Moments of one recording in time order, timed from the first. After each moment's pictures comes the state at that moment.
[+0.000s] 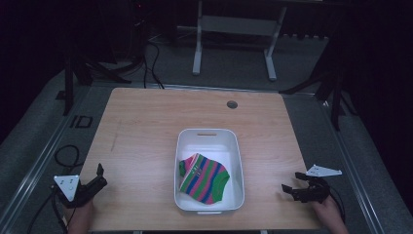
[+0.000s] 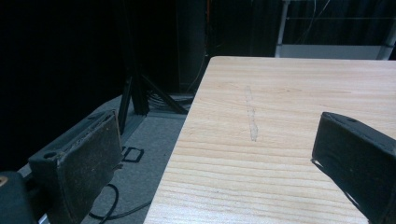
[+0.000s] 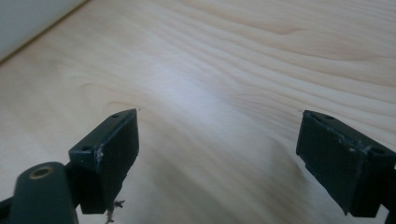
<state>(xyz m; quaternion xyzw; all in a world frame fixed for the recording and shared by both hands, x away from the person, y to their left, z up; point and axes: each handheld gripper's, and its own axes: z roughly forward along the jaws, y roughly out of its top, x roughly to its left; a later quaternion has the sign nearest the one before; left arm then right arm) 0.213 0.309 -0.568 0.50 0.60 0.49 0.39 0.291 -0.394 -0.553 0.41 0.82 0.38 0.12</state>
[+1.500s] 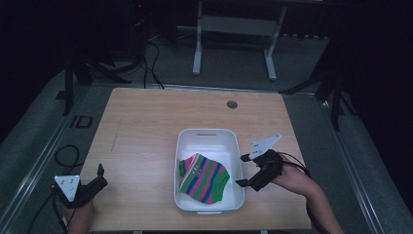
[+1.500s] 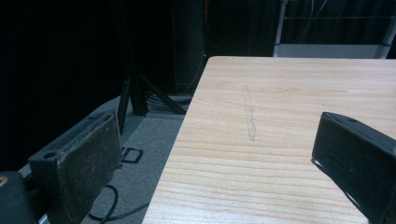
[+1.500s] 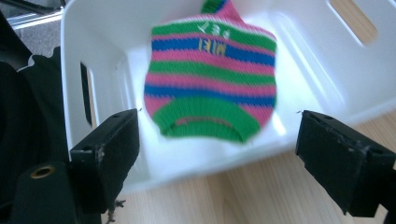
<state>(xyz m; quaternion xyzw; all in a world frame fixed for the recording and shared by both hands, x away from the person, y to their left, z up) 0.213 0.308 -0.568 0.50 0.60 0.49 0.39 0.316 -0.212 -0.432 0.12 0.93 0.34 0.02</state>
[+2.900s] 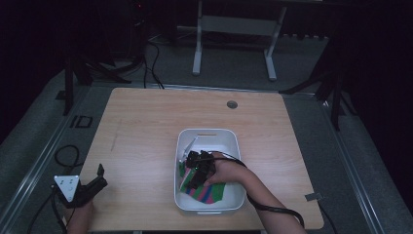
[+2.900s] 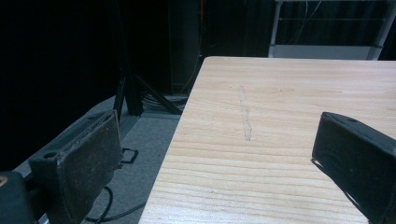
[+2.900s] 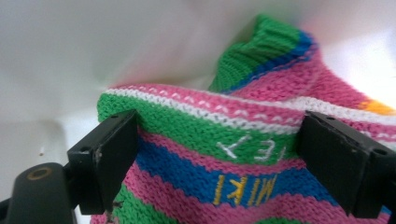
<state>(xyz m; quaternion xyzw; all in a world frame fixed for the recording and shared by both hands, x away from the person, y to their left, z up) 0.212 0.309 -0.568 0.50 0.60 0.49 0.40 0.353 -0.040 -0.519 0.10 0.98 0.19 -0.03</state>
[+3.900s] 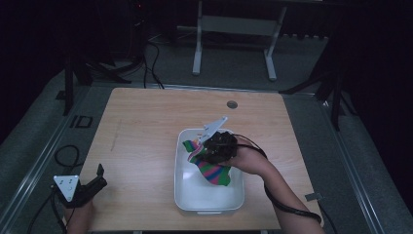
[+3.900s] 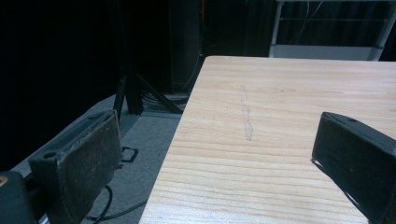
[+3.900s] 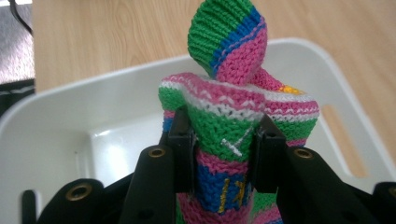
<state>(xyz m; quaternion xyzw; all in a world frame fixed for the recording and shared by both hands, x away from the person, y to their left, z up) 0.213 0.310 -0.568 0.50 0.60 0.49 0.40 0.343 -0.091 -0.408 0.10 0.95 0.30 0.07</state>
